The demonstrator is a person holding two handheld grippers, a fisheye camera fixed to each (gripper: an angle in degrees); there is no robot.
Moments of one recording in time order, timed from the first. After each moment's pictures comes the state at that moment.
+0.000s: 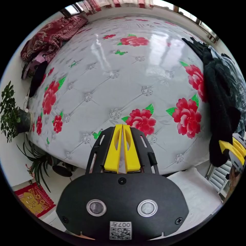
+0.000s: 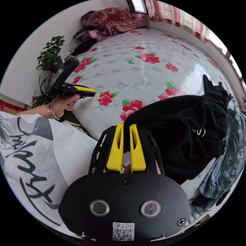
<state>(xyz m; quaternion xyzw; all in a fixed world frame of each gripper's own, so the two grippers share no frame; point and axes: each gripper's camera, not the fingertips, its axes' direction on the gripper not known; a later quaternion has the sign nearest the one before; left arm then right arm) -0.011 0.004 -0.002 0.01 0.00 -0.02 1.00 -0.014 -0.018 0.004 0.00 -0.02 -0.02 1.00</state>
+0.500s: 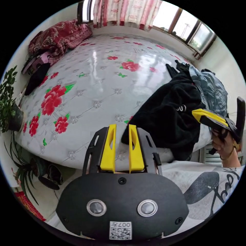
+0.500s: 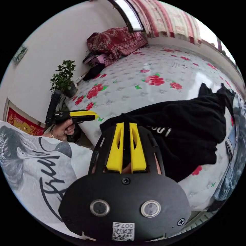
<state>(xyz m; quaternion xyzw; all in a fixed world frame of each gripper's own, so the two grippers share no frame) -0.045 0.054 0.014 0.11 0.14 0.05 0.98 0.098 0.011 -0.065 0.13 -0.02 0.08 0.99</state>
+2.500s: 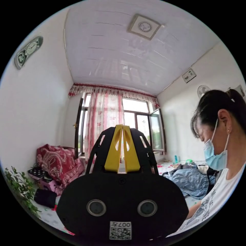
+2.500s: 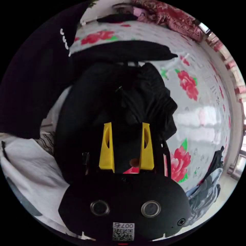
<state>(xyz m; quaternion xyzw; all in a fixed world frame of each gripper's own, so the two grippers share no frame) -0.135 0.256 -0.220 0.72 0.10 0.04 0.69 0.001 -0.232 0.059 -0.06 0.09 -0.23 0.97</state>
